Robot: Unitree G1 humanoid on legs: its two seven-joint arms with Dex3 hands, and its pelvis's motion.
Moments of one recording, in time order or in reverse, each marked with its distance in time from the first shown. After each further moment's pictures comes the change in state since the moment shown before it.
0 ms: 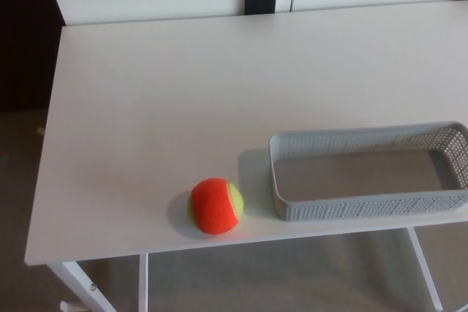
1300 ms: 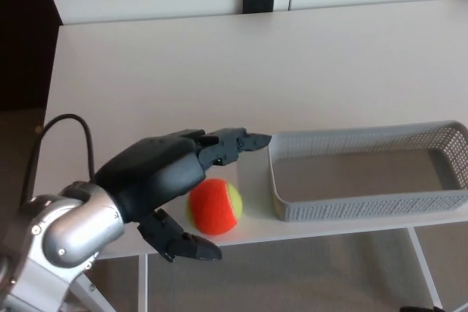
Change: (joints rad) left_arm -0.401 0.155 -0.887 -0.068 0.674 0.312 -0.090; right_arm -0.017 -0.005 0.061 -0.065 -0.069 0.007 -0.020
